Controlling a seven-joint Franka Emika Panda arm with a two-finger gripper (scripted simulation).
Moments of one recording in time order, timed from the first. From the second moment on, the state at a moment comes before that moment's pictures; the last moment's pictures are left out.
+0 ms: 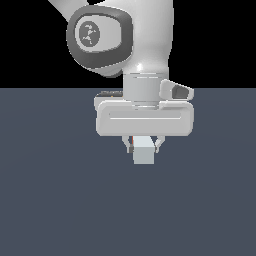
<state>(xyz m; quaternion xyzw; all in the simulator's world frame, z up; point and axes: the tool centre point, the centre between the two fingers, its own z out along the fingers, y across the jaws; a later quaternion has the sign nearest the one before) 0.034 -0.032 0.060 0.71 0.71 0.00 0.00</state>
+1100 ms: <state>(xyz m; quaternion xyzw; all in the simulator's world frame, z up) 0.099 0.104 0.090 0.58 0.81 0.00 0.00</state>
